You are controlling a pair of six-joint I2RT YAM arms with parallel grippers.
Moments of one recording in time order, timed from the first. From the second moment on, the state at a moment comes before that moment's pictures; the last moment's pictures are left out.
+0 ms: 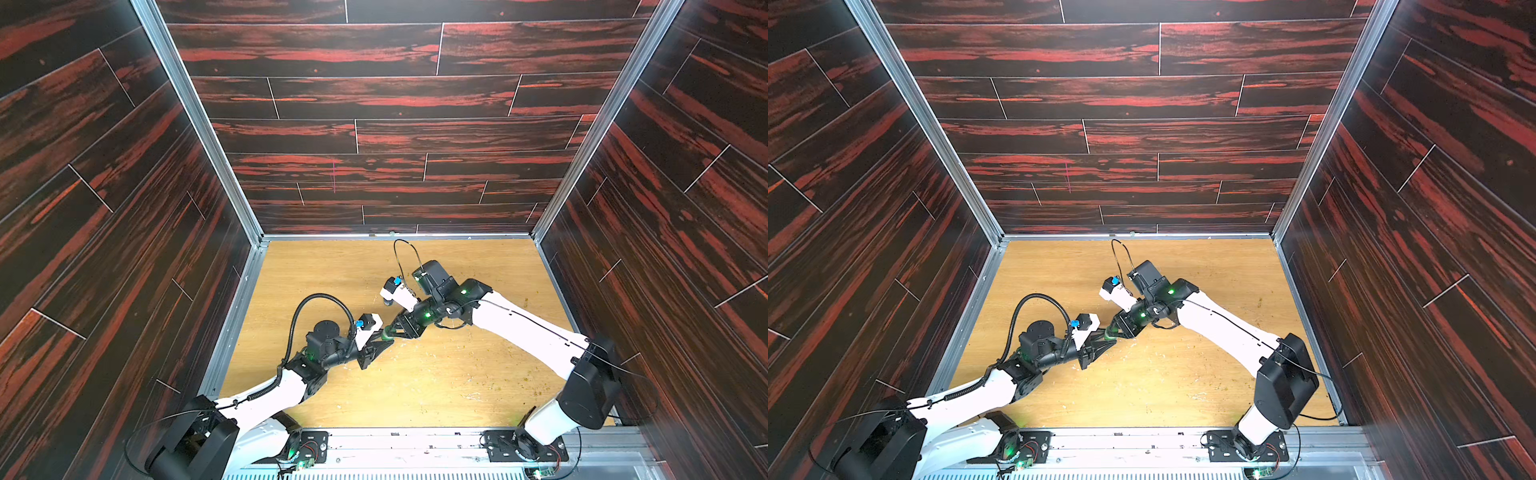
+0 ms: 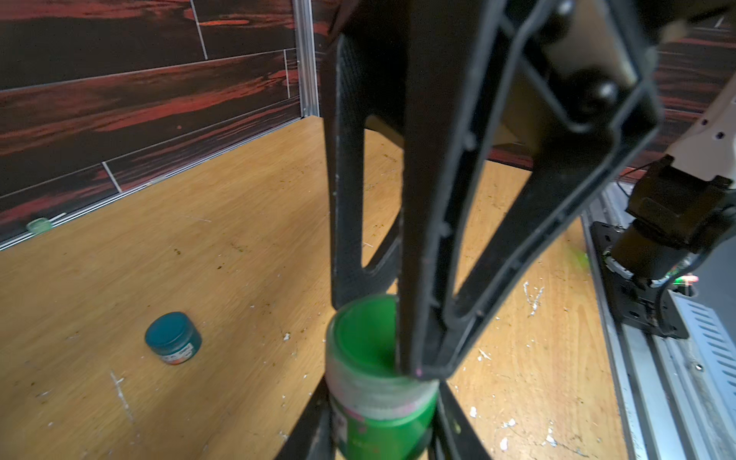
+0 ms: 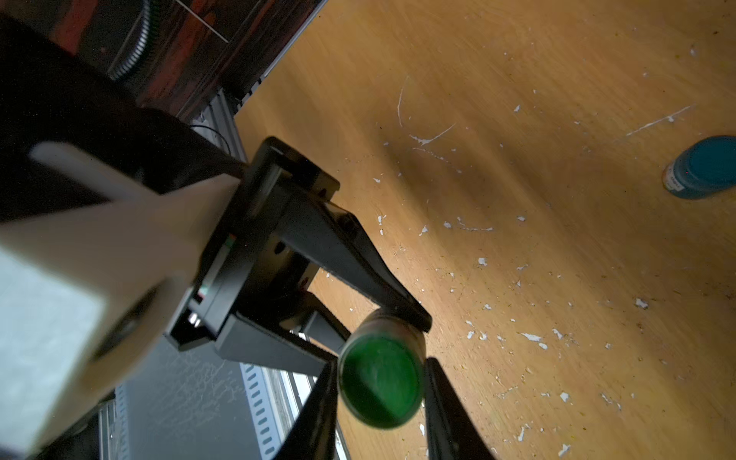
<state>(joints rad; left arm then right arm) -0.57 1.13 0.34 0.54 0.55 0.09 0.81 1.61 1.38 -0.74 -0.53 0.08</state>
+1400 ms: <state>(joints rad) -0.56 1.23 0.36 0.72 0.48 0.10 0.84 1.42 1.43 -0.78 -0.11 0.43</state>
